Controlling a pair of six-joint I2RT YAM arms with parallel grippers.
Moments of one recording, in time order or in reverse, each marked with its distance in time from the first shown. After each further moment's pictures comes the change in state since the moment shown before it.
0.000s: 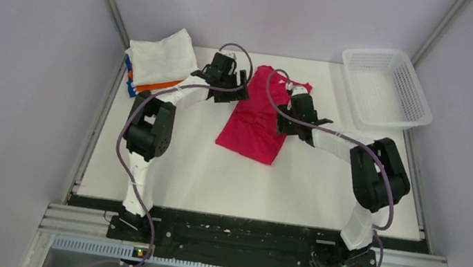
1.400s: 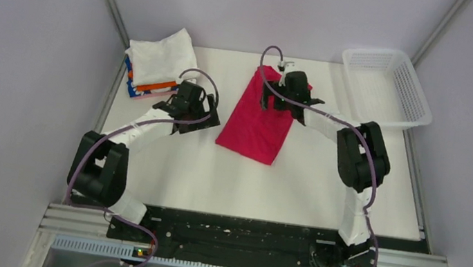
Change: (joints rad) left arm 0.046 -0.575 -0.613 -0.015 -0.158 -0.116; right arm -0.006 0.253 0.365 0.069 -0.136 -0.011
